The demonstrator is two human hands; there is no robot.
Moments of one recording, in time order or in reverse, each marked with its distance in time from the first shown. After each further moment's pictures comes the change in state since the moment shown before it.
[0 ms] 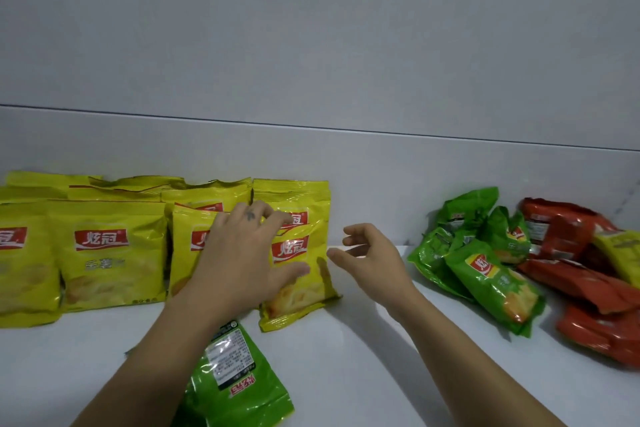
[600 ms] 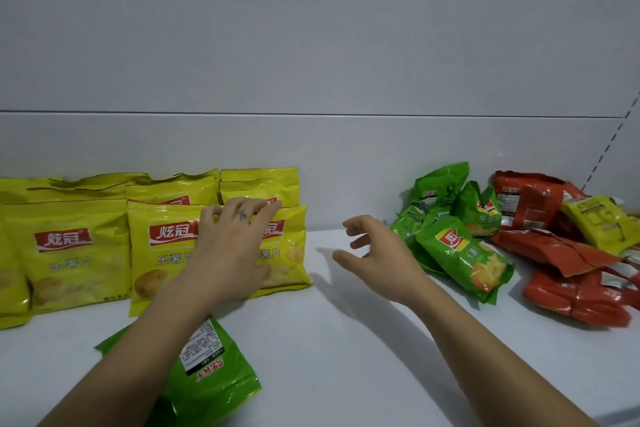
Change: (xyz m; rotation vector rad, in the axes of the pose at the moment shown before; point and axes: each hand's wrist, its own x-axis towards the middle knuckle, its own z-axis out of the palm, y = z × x) left_hand 0.008 0.022 0.017 0.189 -0.134 0.055; right_hand -0.020 0.021 -0.054 -0.272 -0.055 -0.140
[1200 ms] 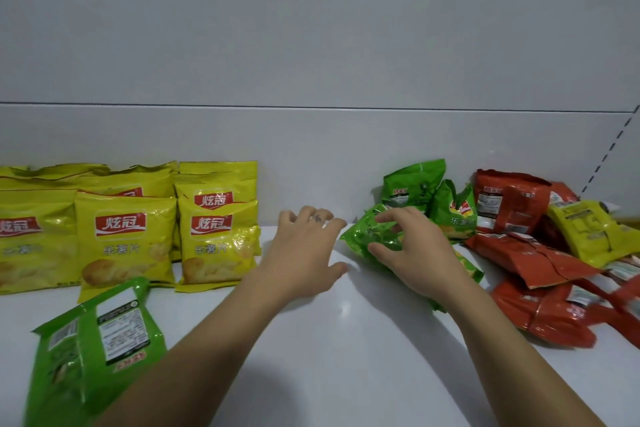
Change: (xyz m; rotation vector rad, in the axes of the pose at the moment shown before) left_hand 0.054 0.153 0.017 -0.138 -0.056 0.129; right_hand 0.001 0.067 -0.097 -0.321 0.033 -0.057
